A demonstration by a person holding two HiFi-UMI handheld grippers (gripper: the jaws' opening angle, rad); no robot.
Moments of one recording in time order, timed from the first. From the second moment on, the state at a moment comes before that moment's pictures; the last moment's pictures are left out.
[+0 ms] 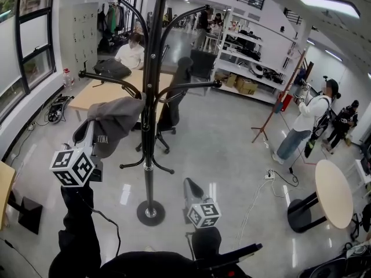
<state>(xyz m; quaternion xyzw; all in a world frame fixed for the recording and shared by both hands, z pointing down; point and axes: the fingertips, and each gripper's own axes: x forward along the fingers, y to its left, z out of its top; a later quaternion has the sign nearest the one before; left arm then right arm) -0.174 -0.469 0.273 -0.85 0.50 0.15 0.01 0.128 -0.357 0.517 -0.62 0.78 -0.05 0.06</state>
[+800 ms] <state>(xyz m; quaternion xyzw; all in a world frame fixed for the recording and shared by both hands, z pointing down) -0.188 -0.464 0.243 -0.84 0.51 0.16 0.04 0.125 -0.358 0.525 -0.62 0.78 -0.06 0.06</state>
